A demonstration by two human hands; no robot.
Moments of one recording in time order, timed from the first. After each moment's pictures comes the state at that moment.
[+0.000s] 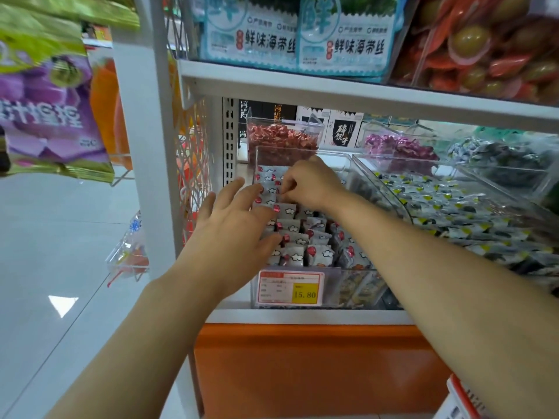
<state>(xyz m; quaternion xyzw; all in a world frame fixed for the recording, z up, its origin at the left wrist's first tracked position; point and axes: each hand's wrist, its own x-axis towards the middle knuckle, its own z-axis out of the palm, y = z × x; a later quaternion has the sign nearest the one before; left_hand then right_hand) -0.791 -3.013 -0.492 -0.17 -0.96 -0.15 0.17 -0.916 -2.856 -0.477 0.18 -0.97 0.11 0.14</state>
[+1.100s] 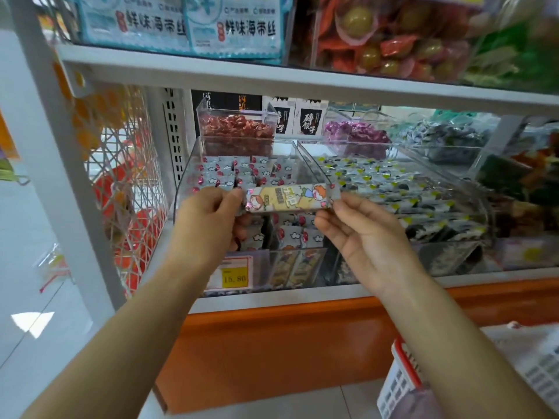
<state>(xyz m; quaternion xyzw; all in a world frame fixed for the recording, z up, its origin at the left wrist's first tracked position) -0.773 -2.943 -0.484 -0.04 -0.76 -0.65 0.10 -0.752 -2.763 -0.492 -0.02 -0.47 0.87 0.10</state>
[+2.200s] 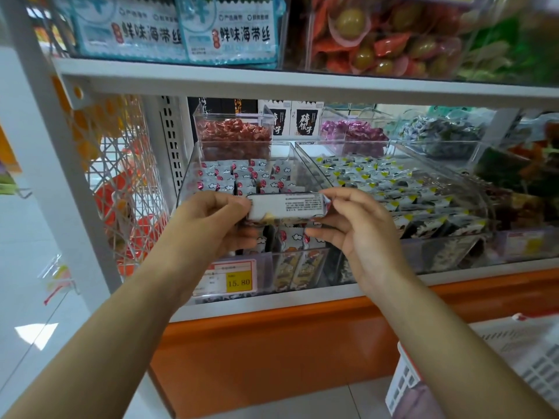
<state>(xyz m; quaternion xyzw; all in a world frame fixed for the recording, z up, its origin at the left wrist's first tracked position) -0.773 -2.959 -0.483 -0.09 -0.66 -0.74 -0.03 -0.752 -2.772 -0.495 0.01 -0.60 0.78 0.17</state>
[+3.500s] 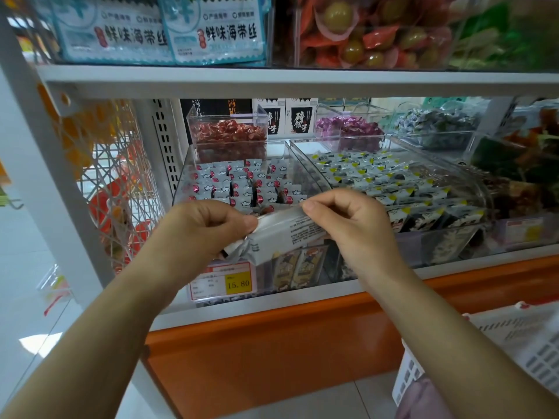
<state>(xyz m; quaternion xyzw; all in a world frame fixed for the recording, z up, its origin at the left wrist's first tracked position) -0.772 -2.968 -0.477 -0.16 -0.82 -0.55 0.00 -0.751 -2.774 -0.497 0.09 -0.77 0.57 0.26</state>
